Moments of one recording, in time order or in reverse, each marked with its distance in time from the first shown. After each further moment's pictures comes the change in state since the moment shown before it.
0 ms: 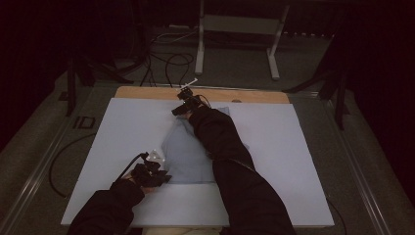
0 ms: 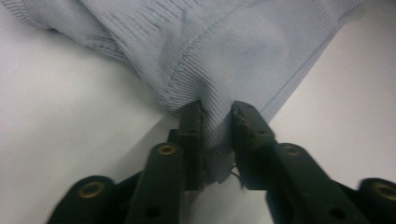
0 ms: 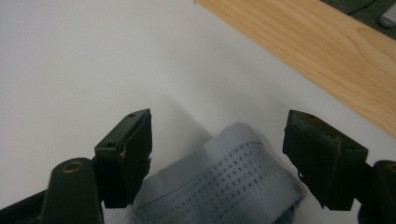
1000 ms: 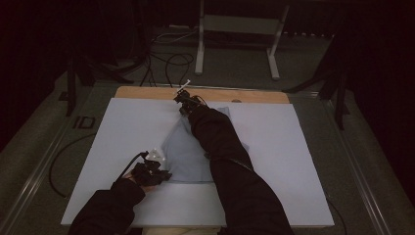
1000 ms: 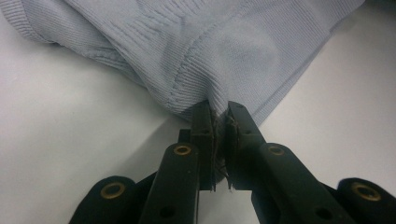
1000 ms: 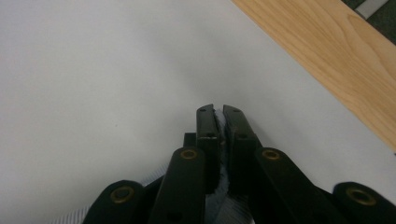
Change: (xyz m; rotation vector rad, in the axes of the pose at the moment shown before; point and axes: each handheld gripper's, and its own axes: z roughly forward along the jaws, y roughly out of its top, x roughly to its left) left arm 0.000 0.002 -0.003 -0.029 -0.016 -0.006; right arm 0.006 0.002 0.007 0.115 -0.101 -0.116
